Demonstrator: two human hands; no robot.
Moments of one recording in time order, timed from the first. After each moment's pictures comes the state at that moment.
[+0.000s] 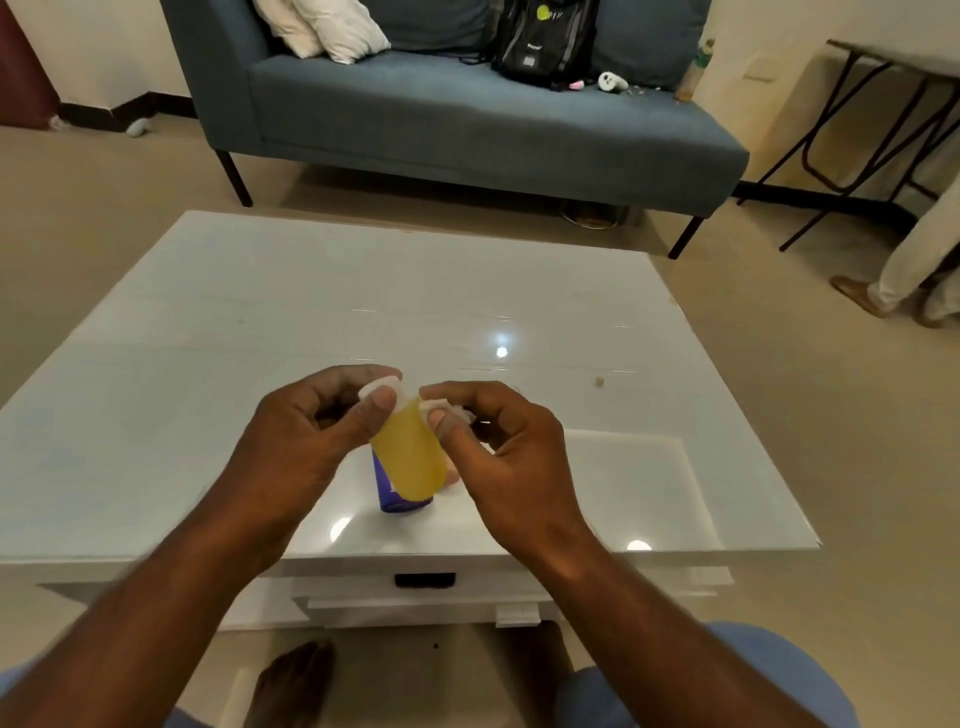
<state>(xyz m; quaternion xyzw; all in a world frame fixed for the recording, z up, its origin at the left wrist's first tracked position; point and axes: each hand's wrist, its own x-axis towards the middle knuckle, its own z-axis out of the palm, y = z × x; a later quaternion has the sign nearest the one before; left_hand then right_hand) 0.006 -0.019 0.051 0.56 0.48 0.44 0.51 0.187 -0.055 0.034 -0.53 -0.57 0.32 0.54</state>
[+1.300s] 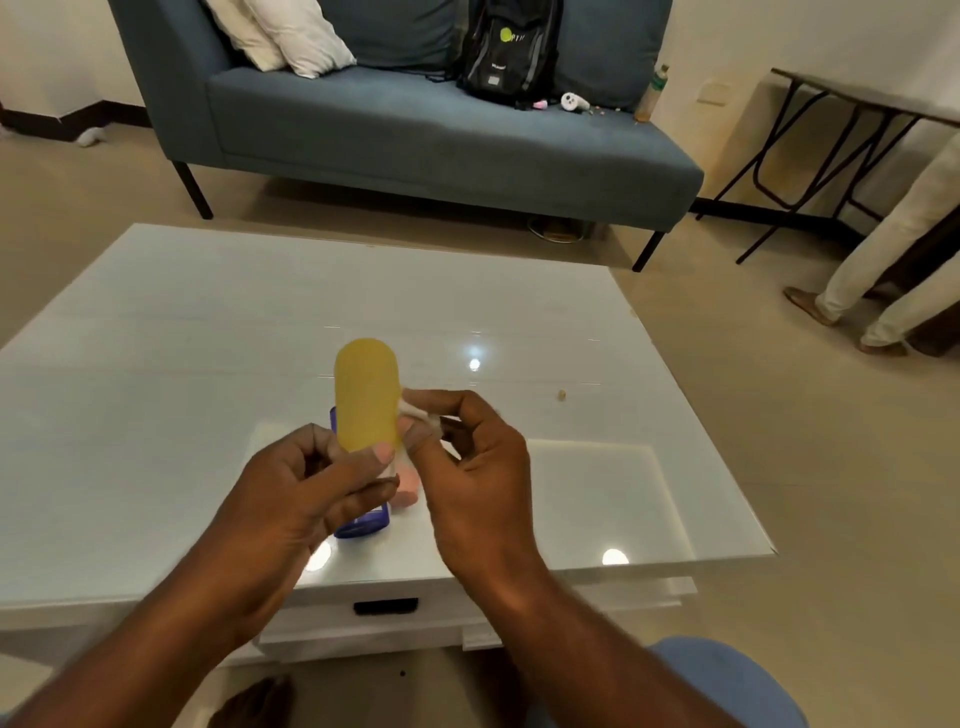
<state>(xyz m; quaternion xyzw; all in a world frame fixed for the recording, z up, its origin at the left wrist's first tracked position) 0.039 -0.036 0.050 0.42 0.50 0.42 0.63 0.185 -0.053 0.033 -0.54 -0.47 0.36 0.60</state>
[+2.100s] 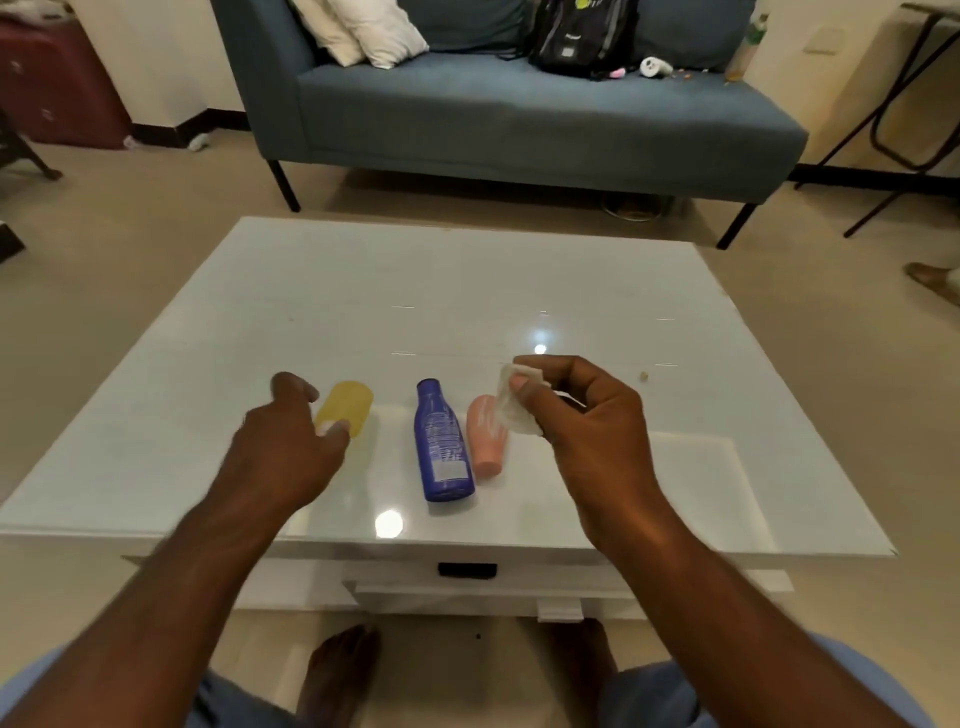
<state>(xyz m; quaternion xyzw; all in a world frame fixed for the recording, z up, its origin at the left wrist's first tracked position) -0.051 0.009 0.013 0.62 0.74 0.19 0.19 0.206 -0.041 0.037 -0.57 -0.43 0.42 0.57</state>
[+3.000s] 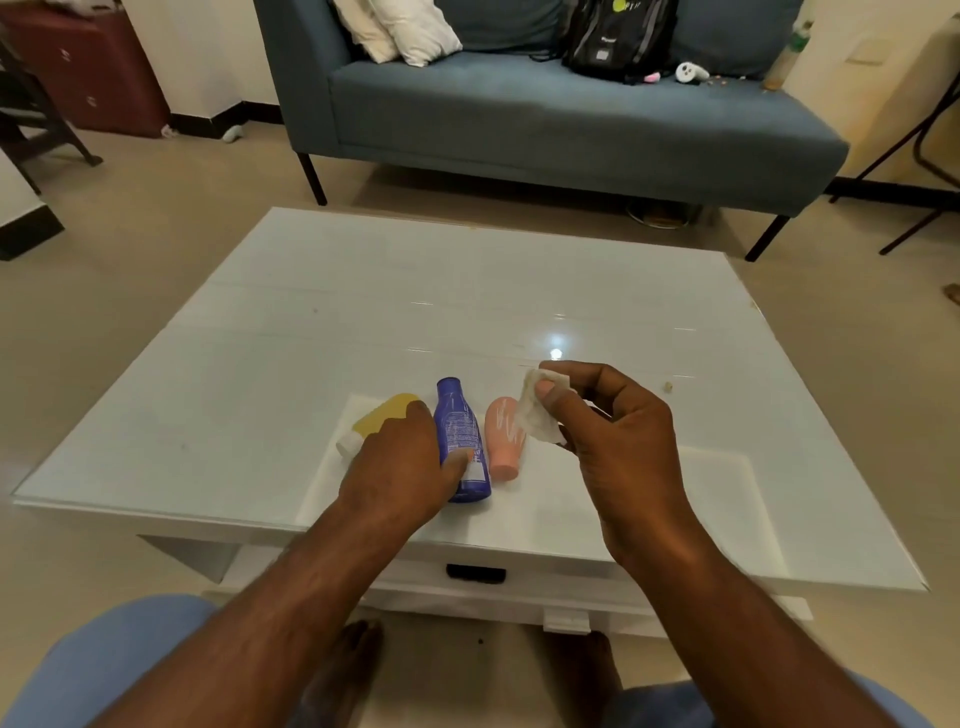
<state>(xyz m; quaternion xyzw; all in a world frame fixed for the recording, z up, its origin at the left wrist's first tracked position) 0.030 0.001 -0.014 0.69 0.70 0.07 0.14 0.207 -0.041 0.035 -0.58 -0.43 0.40 0.57</state>
